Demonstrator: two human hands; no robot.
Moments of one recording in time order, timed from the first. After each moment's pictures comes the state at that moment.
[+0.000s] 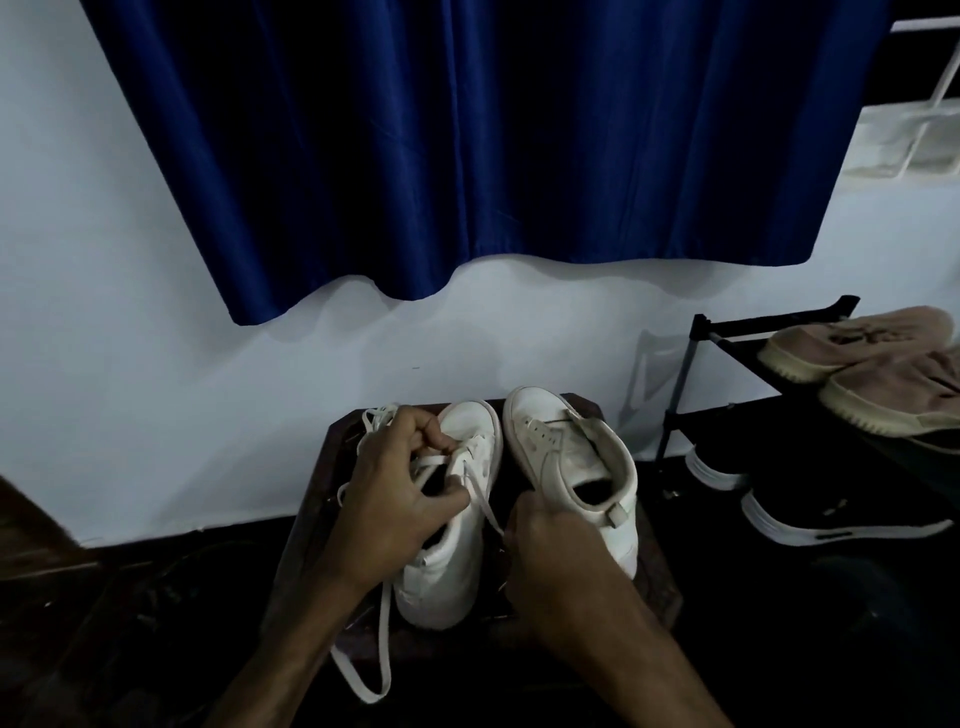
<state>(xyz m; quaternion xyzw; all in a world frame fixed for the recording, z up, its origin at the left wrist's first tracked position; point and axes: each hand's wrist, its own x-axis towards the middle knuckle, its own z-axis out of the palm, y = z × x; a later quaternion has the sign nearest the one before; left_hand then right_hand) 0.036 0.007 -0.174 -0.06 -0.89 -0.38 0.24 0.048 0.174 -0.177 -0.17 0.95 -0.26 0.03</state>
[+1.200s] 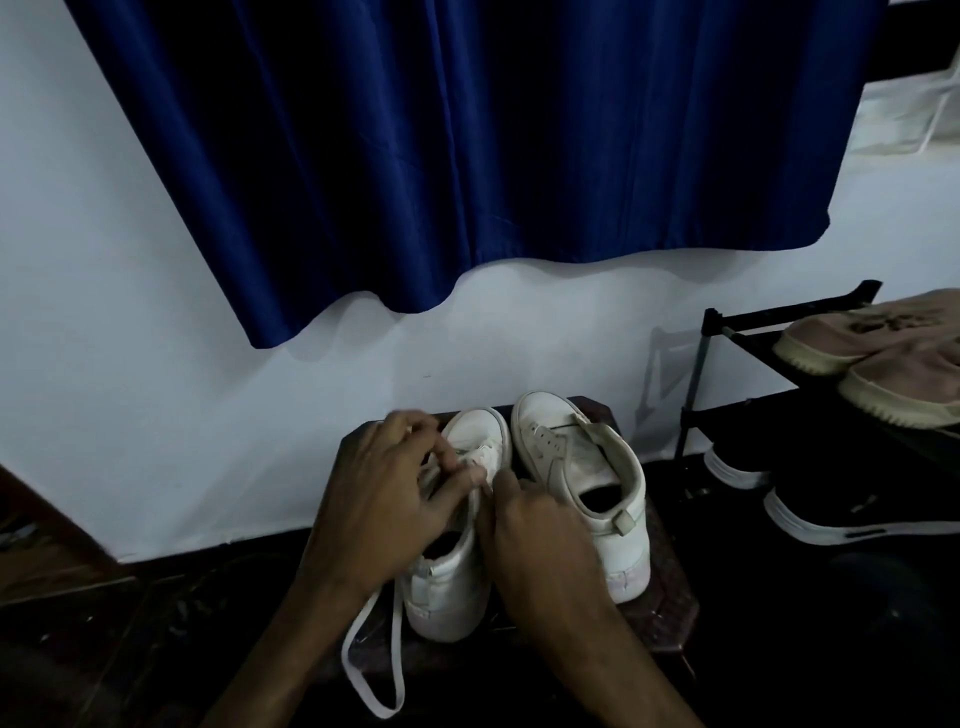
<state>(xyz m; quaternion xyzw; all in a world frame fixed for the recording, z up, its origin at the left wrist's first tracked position) 0.032 -0.002 -0.168 -0.06 -0.95 -0.20 0.23 0.035 0.150 -0.191 -0.20 0.95 -0.22 -0.13</state>
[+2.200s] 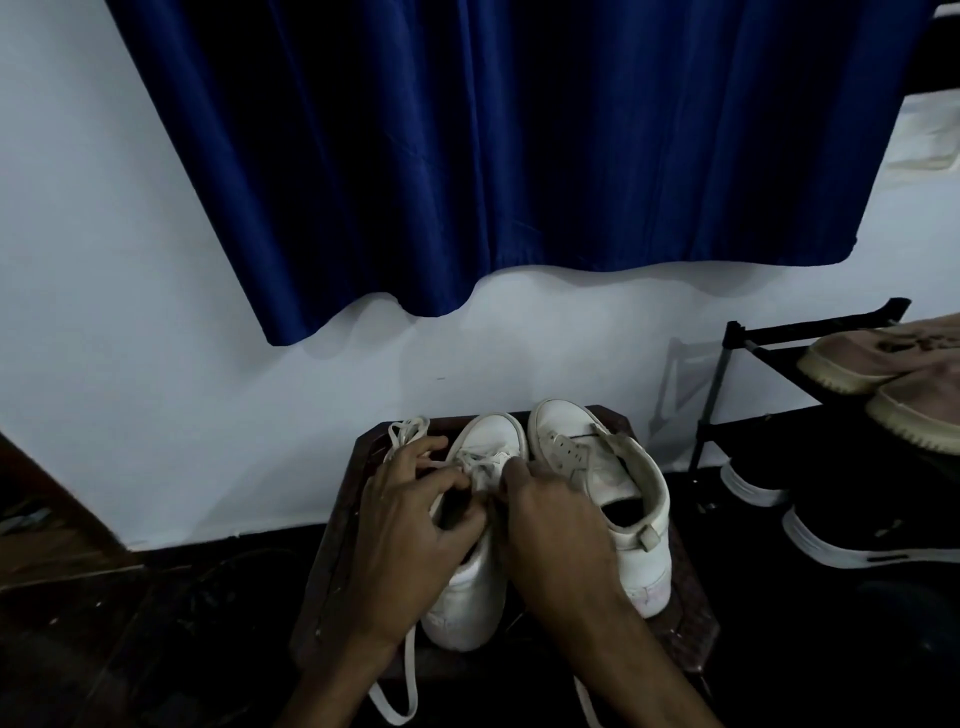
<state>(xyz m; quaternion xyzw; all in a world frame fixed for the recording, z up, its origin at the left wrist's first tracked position) 0.046 0.005 -0.190 -0.01 -0.92 -0.30 0.25 0.028 0.144 -0.166 -0.18 0.97 -0.16 -0.08</state>
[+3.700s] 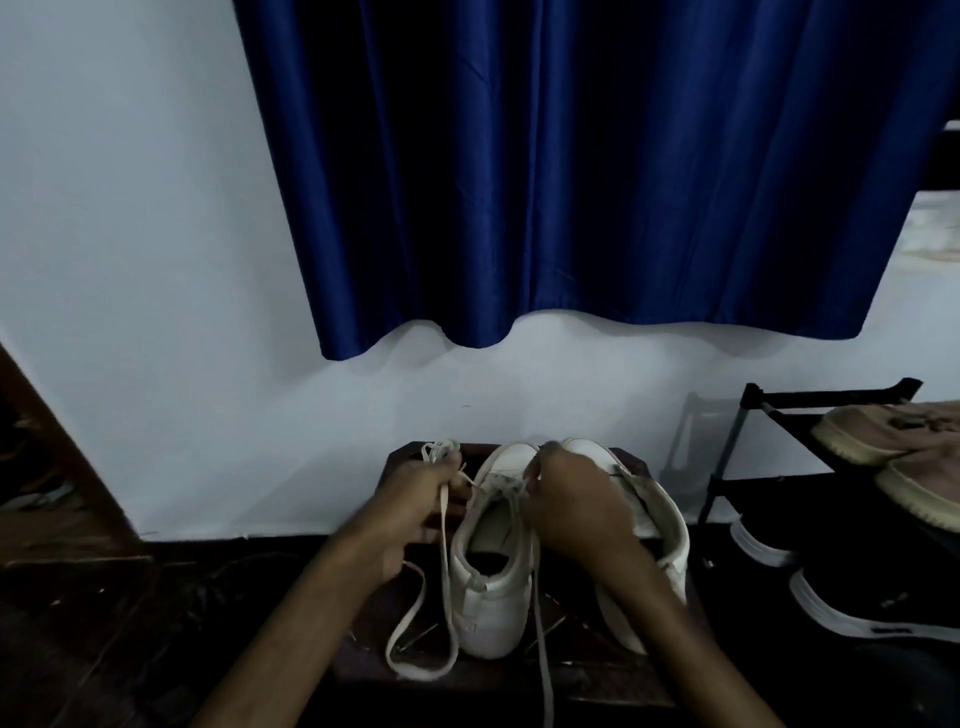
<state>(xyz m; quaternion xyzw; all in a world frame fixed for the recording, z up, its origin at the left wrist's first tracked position) 0.036 -0.016 -0.138 0.23 -0.72 -0.66 -0.03 -0.008 0.136 -0.141 -0.15 0.96 -0.23 -0.01</state>
